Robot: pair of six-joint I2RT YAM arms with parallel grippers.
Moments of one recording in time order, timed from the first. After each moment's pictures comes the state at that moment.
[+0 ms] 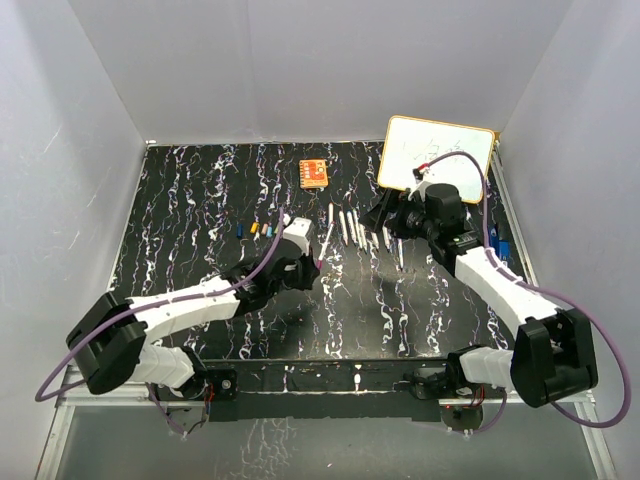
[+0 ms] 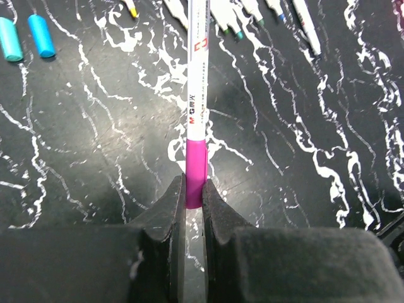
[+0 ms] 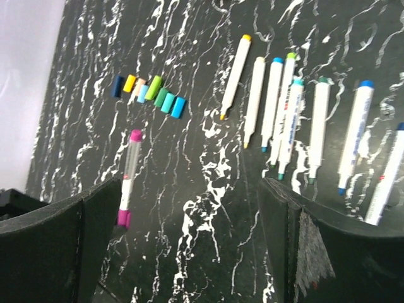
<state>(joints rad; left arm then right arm) -0.90 1.31 0.69 0.00 -0.20 -0.48 0.27 1.23 0.83 -0.05 -0.32 0.51</state>
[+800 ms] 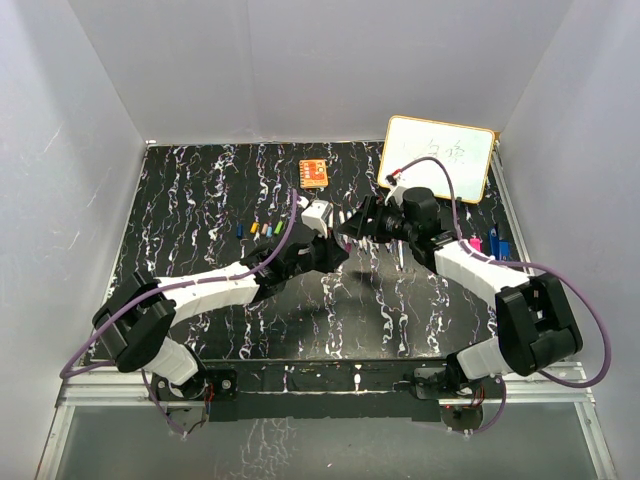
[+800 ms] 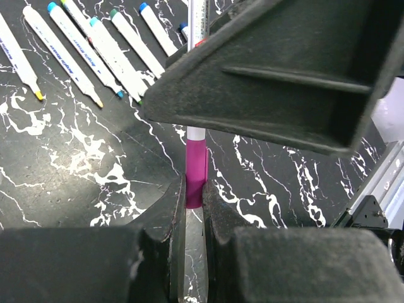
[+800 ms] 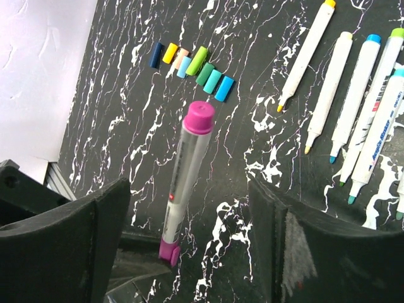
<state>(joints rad) -0.89 1.50 0.82 0.26 -0.04 -0.54 0.36 1.40 0.79 0.19 -0.47 0.59</state>
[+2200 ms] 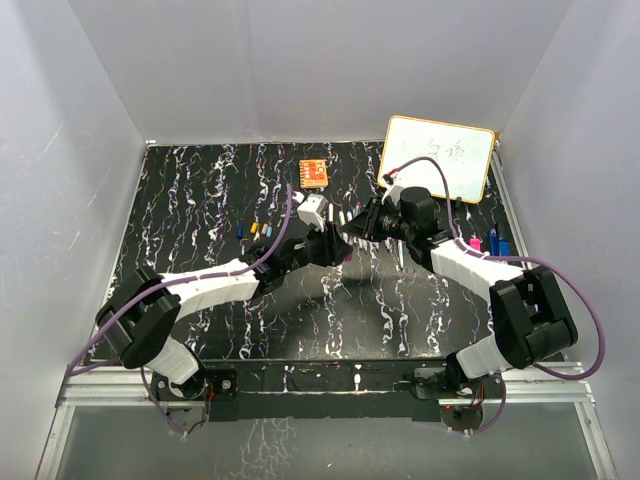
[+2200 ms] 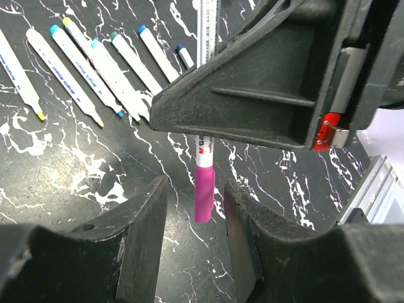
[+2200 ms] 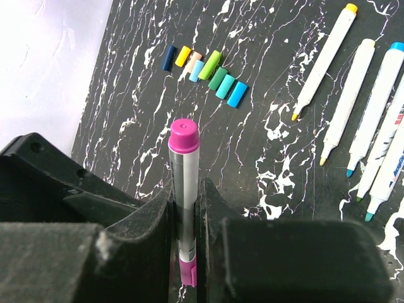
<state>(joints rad) -0.84 1.52 0.82 0.34 0.01 -0.56 0.37 1.45 0.79 0.27 -0.50 0.63</state>
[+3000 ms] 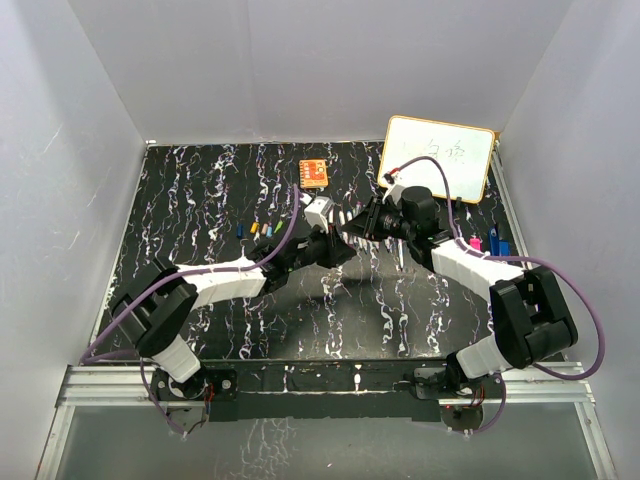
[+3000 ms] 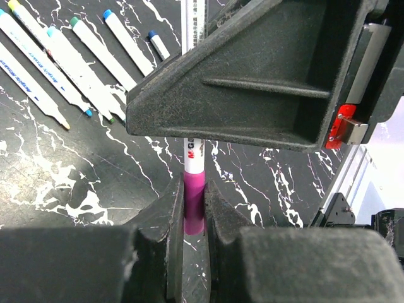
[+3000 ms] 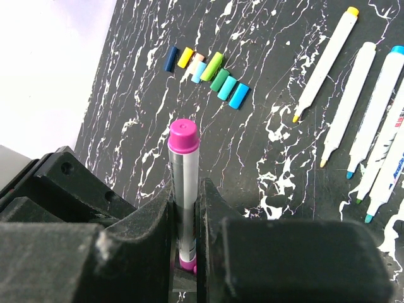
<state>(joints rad) -0.83 1.61 0.82 0.46 0.14 -0.59 0.37 1.45 0.79 0.27 -0.52 0.63</state>
